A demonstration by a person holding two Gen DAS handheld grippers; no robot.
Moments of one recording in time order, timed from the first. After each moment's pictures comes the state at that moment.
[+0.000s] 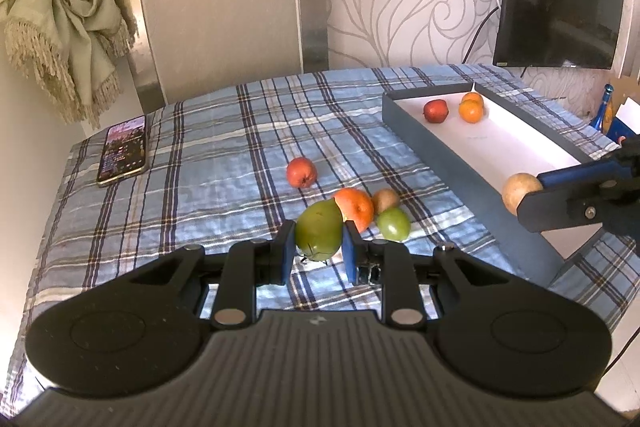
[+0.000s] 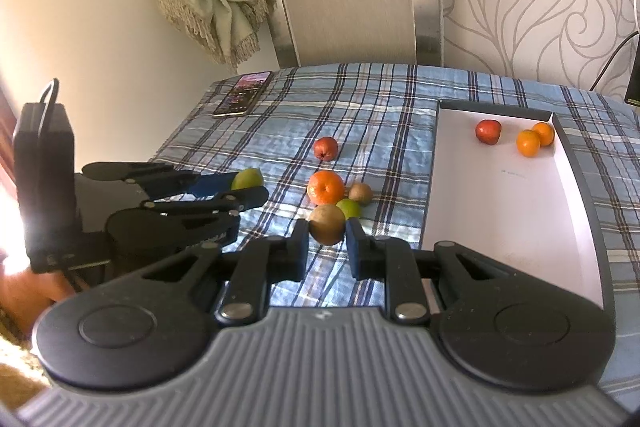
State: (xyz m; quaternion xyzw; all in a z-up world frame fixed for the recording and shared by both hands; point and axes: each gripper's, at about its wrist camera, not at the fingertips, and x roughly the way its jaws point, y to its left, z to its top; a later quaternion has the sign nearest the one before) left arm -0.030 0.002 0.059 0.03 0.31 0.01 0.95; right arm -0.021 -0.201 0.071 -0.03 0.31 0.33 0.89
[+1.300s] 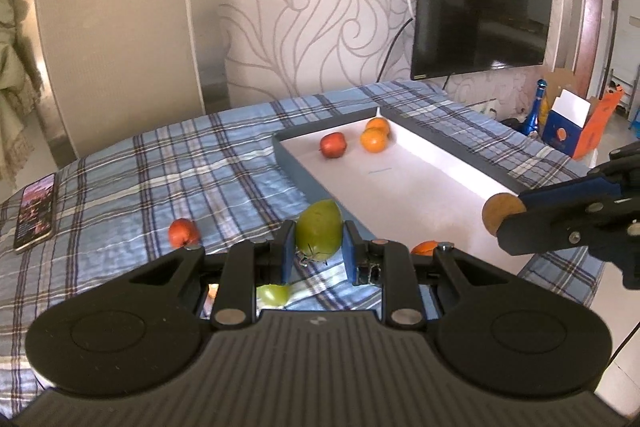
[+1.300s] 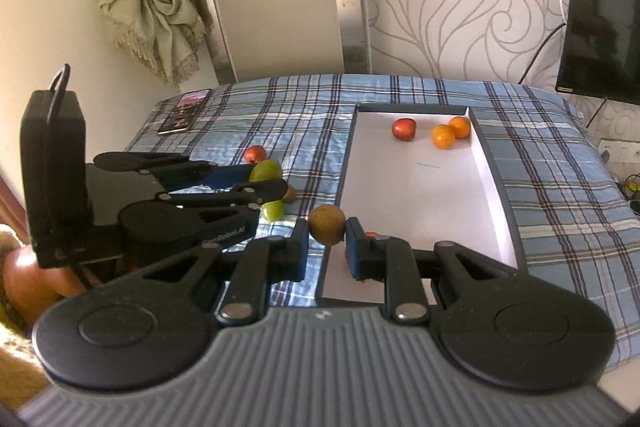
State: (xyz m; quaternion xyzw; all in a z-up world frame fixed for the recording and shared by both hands) left arm -0.001 -0.068 0.070 0.05 0.28 -0.11 0.95; right arm -0.035 -0.252 0.080 -0.02 0.30 0.25 0.92
